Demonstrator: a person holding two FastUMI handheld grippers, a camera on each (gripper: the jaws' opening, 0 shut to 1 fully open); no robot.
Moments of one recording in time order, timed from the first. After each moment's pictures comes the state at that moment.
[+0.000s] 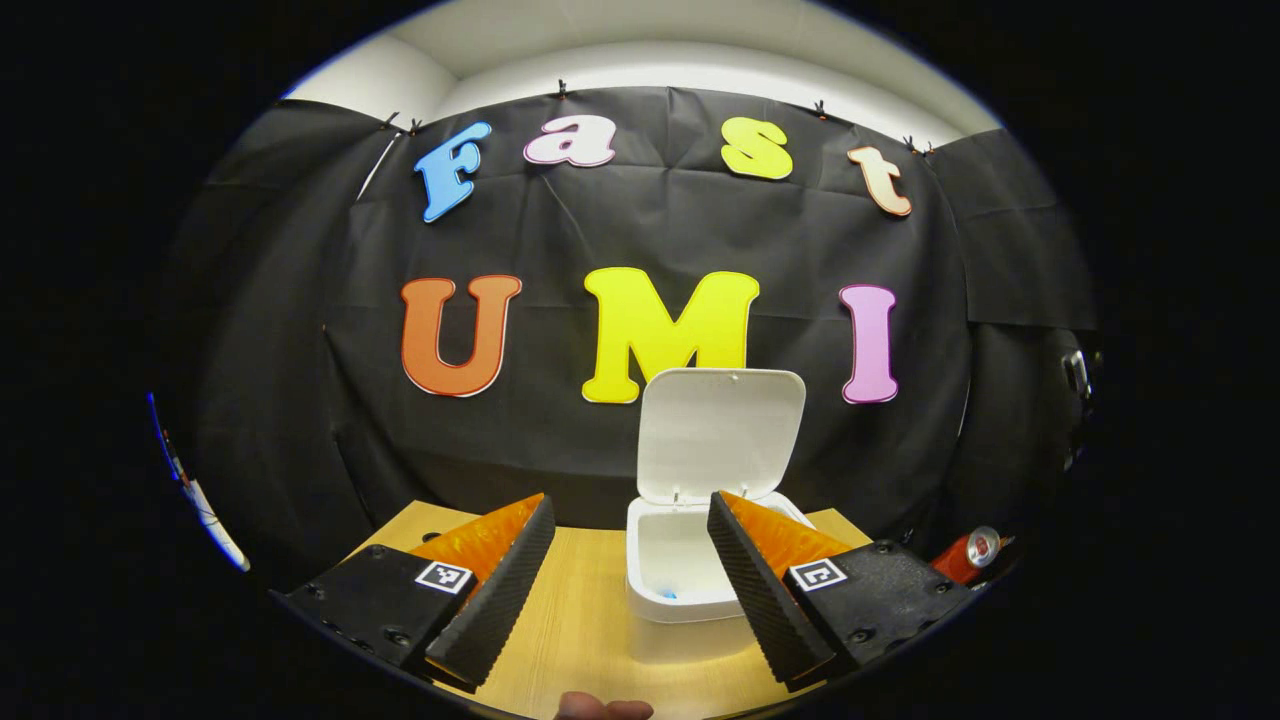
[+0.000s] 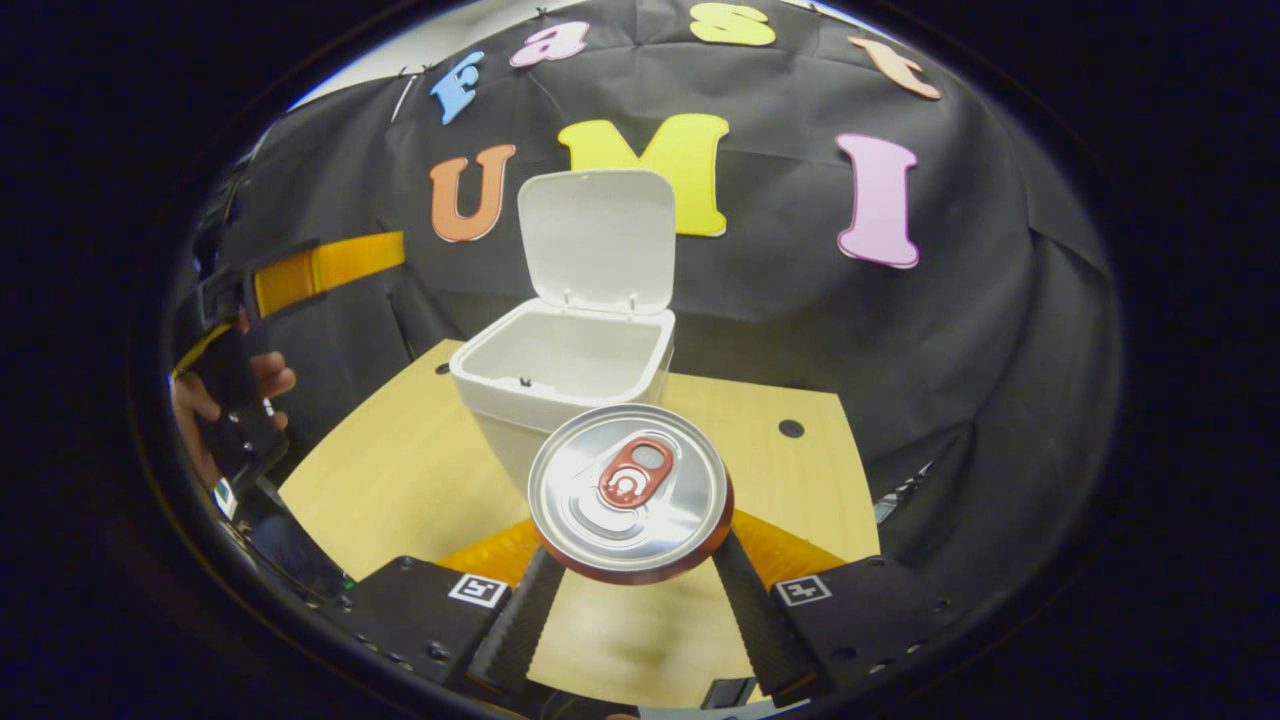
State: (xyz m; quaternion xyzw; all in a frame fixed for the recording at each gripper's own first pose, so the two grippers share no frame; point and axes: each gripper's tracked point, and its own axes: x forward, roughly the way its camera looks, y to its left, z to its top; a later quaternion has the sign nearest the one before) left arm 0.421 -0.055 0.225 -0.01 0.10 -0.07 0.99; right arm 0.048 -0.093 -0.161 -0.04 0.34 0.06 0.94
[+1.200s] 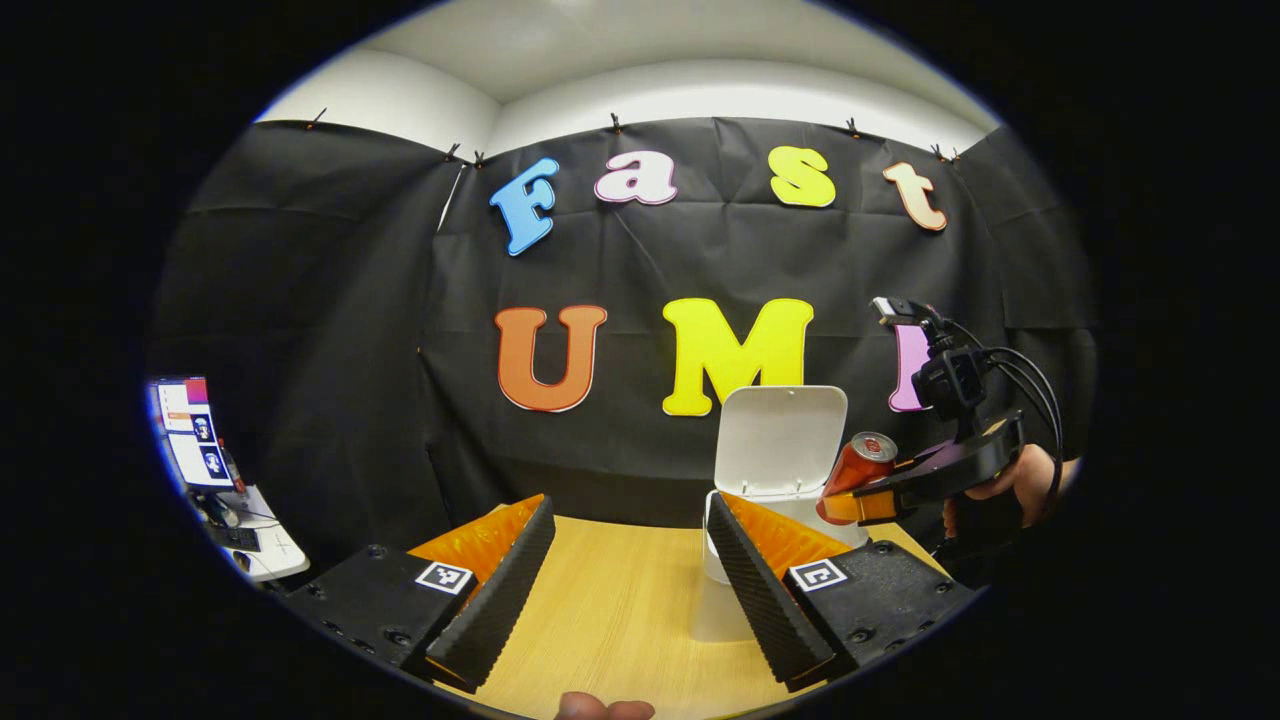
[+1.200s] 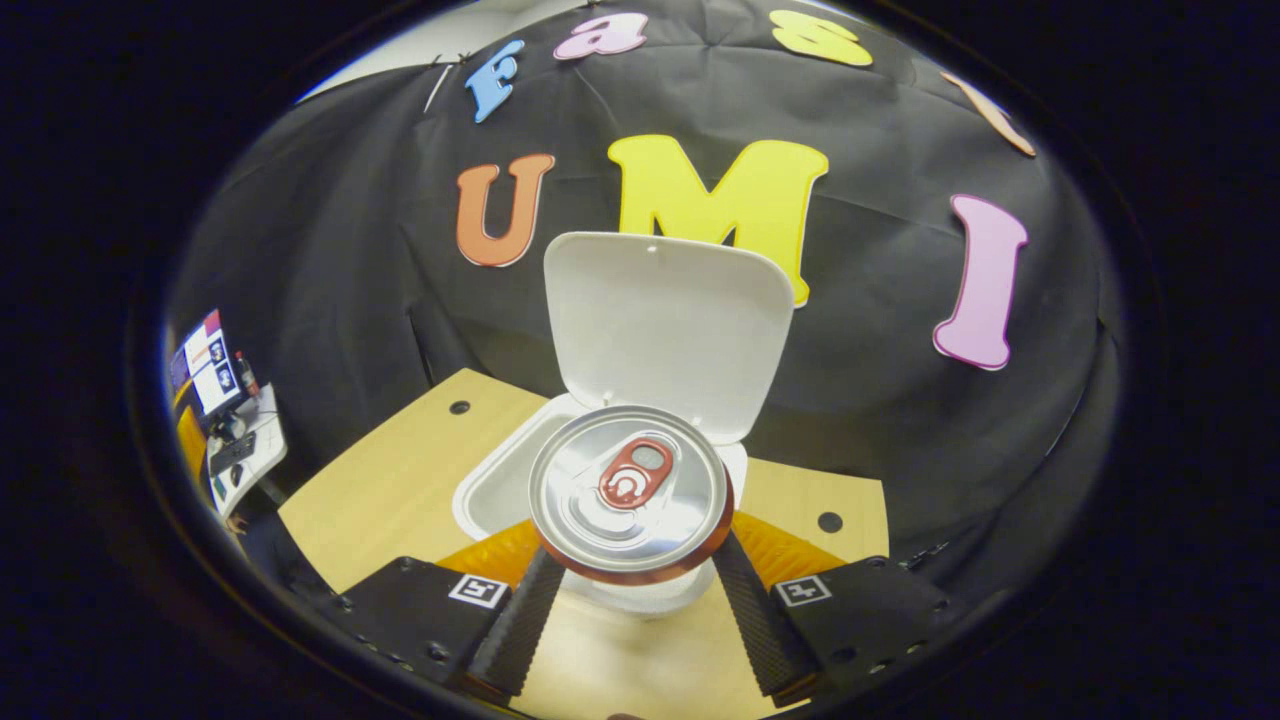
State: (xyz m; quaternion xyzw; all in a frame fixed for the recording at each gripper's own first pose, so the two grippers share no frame) left arm 0.341 0.009 0.260 0.00 0.08 0.03 1.00; right arm 0.196 -0.015 -0.136 -0.08 0.33 0.12 0.93
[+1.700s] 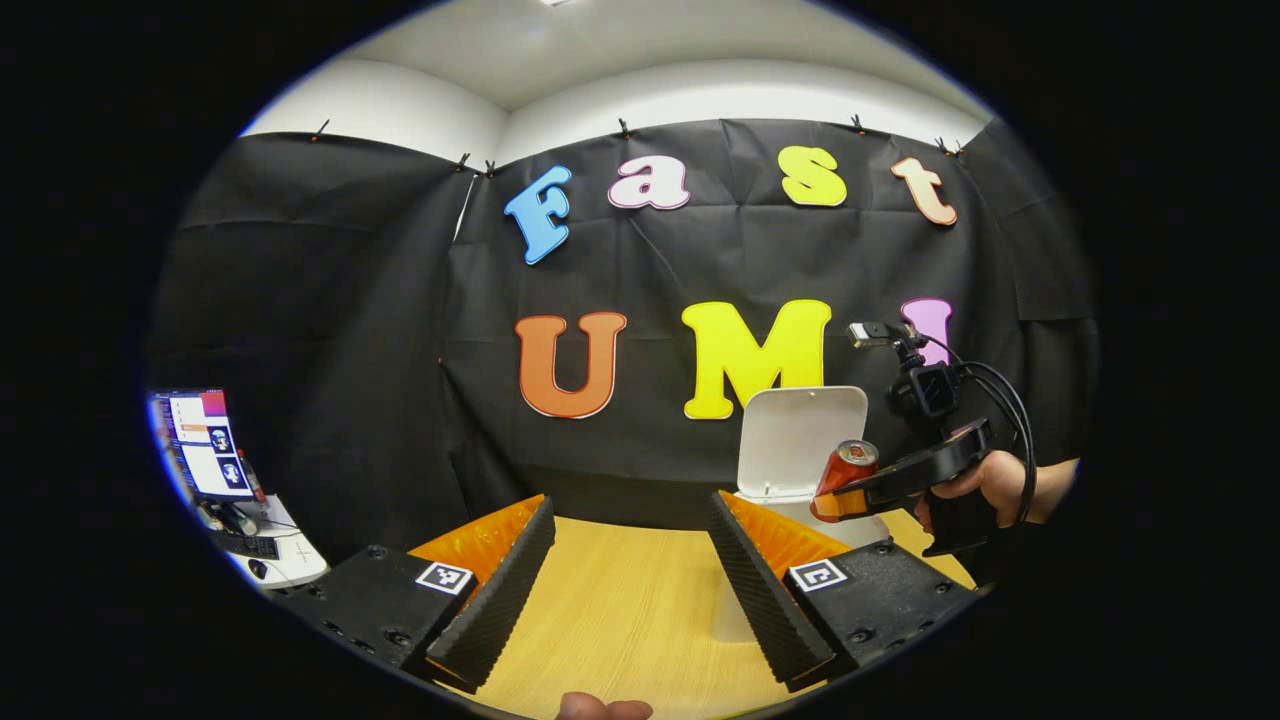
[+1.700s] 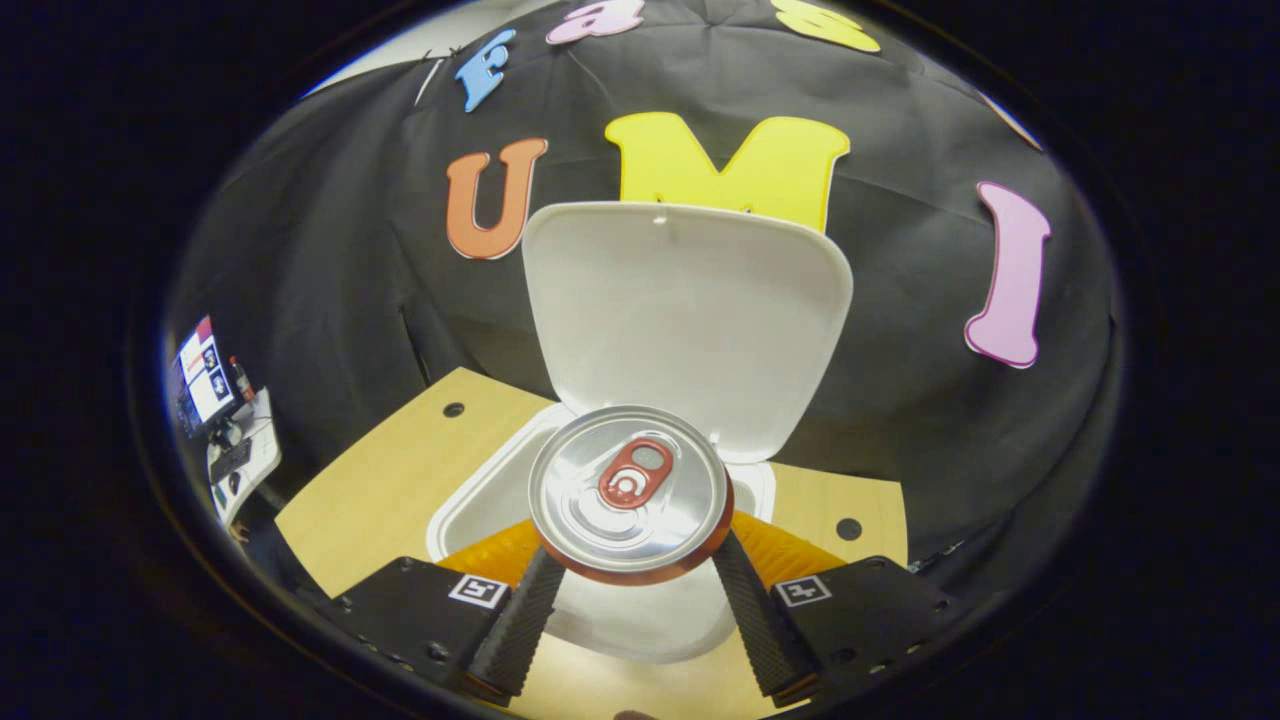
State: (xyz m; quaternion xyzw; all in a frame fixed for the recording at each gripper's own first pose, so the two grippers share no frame) left arm 0.339 0.023 0.264 0.02 0.07 0.06 1.00; right arm 0.240 0.001 -0.165 -0.07 0.35 0.12 0.93
